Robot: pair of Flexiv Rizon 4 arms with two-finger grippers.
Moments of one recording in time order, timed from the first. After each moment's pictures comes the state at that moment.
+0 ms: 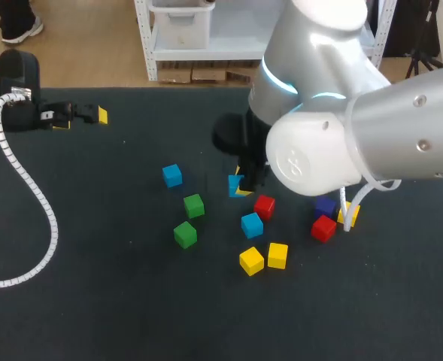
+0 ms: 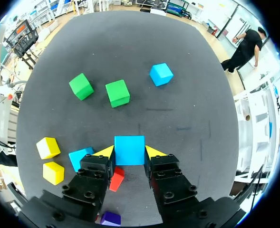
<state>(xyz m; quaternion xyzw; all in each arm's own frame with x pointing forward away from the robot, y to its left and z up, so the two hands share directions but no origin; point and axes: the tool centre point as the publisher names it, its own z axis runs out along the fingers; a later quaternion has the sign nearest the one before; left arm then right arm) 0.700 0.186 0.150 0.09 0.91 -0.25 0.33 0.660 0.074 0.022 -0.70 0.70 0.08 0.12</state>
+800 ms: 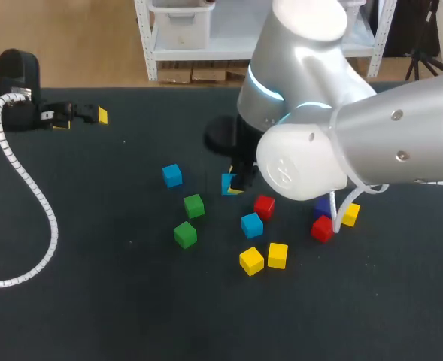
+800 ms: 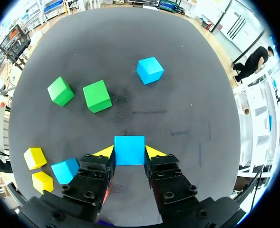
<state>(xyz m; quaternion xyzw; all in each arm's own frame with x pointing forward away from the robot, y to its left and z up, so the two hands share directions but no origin) 0.700 0.186 0.150 0.09 0.91 -0.25 0.33 0.680 0.089 0.002 -0.68 0.72 0.07 0.12</state>
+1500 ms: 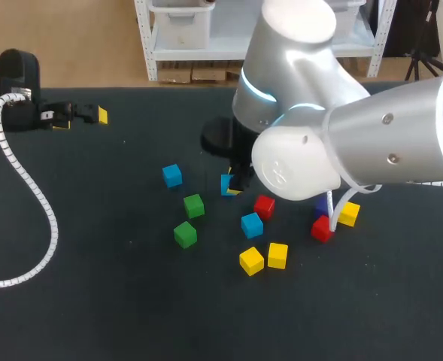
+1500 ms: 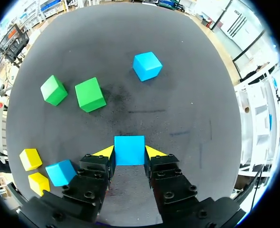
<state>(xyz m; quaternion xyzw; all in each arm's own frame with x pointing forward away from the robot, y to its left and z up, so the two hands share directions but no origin) 0.700 0.186 0.150 0.09 0.91 -0.25 0.33 0.687 0.089 -0.005 -0.68 0.72 0.06 0.11</state>
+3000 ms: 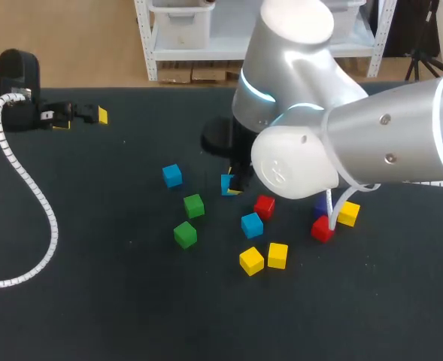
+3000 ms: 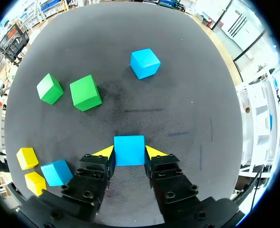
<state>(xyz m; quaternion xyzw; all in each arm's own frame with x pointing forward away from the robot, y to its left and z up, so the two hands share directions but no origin) 0.700 0.186 0.150 0.09 0.91 -0.25 0.33 0.691 0.089 -0.010 -0.68 0.72 0.06 0.11</state>
